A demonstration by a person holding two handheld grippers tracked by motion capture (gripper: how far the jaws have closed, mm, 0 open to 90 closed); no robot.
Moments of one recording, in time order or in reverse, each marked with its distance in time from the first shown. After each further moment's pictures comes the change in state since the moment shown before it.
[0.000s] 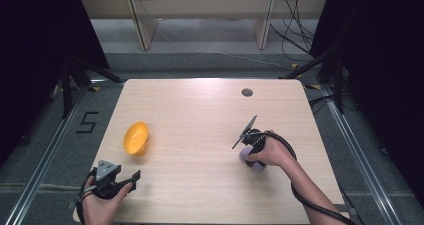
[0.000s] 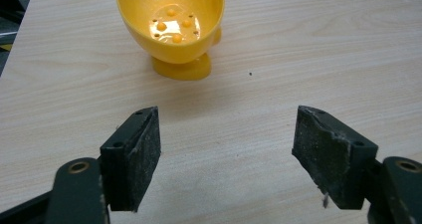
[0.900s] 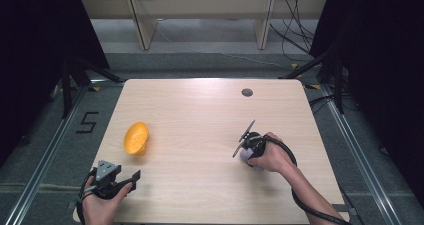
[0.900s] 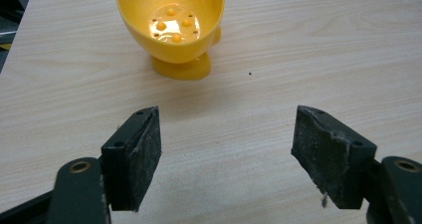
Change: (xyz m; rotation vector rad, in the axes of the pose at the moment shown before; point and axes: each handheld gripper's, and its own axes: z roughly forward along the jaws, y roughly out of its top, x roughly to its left) left arm 0.000 0.000 0.000 0.002 -0.001 0.001; right arm 0.005 -0.008 0.003 -0.083 -0.130 -0.150
